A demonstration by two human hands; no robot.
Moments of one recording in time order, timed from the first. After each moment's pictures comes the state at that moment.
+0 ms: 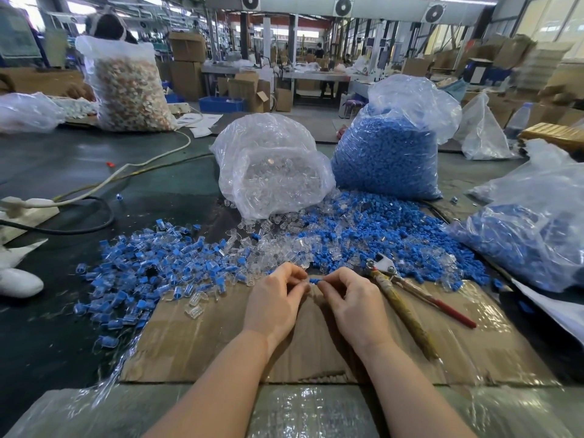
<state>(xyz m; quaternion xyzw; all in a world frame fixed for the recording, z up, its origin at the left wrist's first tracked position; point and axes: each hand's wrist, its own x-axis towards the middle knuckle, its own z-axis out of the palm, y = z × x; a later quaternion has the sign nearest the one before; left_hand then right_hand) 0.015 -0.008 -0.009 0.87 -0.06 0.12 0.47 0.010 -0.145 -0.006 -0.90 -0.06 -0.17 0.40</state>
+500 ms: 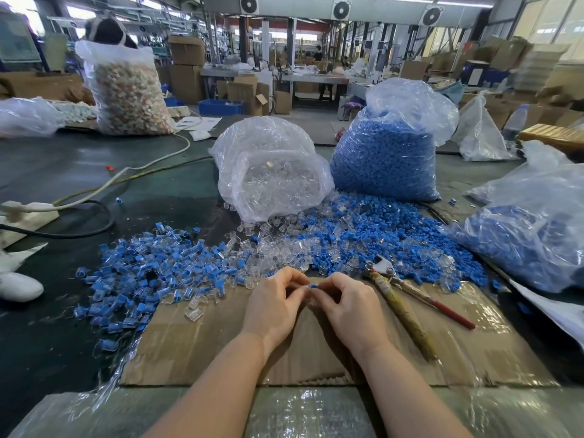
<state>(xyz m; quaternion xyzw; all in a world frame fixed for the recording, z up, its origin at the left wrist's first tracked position) 0.014 -0.006 -0.008 0.86 -0.07 0.10 0.49 0.009 -0.142 -0.006 -0.91 -0.09 -0.18 0.35</state>
